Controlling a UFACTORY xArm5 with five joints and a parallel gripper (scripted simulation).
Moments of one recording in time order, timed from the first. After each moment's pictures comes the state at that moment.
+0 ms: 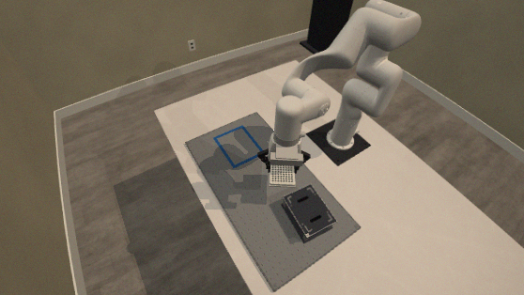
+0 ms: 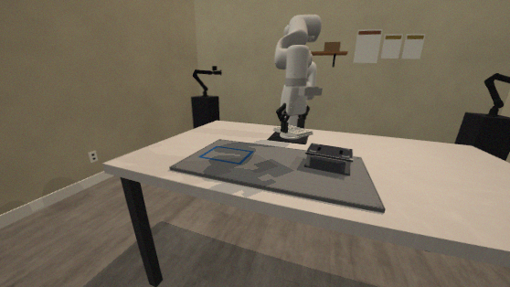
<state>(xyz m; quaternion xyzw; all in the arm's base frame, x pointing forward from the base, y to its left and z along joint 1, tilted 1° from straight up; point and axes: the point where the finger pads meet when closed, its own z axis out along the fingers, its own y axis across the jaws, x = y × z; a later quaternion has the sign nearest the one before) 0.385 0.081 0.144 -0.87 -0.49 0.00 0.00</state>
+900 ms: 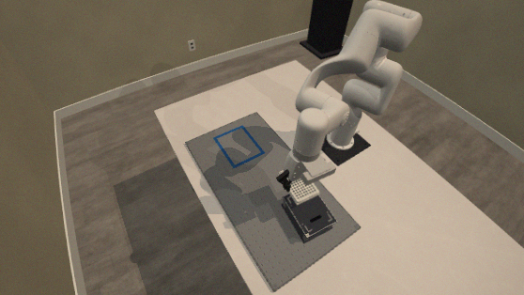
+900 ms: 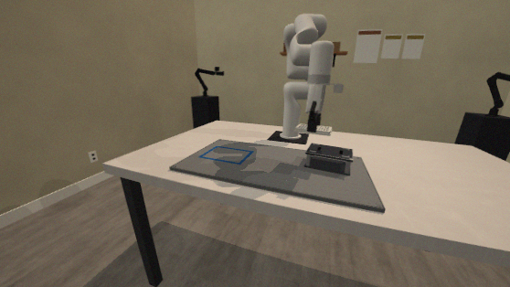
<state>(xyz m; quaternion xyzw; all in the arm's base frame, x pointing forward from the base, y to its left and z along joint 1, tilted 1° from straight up) 0.373 0.158 0.155 -0.73 -0.68 0.00 0.00</state>
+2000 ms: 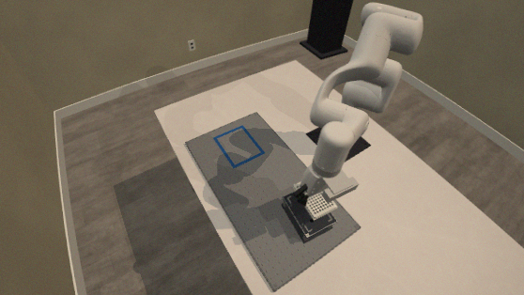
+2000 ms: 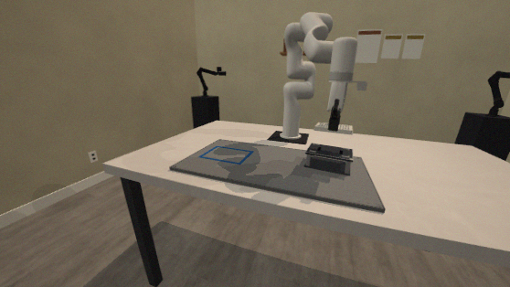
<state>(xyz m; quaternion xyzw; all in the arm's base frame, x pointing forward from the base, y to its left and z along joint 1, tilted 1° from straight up) 0.362 0.227 0.165 -0.73 -0.68 0.01 0.00</state>
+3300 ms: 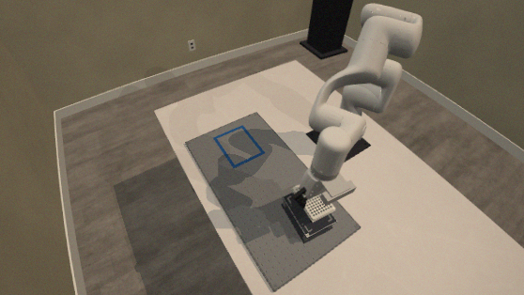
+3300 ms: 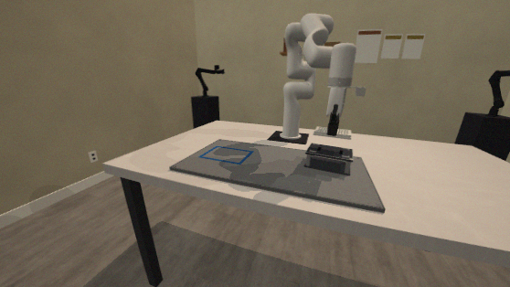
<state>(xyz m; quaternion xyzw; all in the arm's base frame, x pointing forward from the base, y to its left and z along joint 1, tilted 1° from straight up) 0.362 0.226 0.147 -0.73 -0.68 0.01 0.00</state>
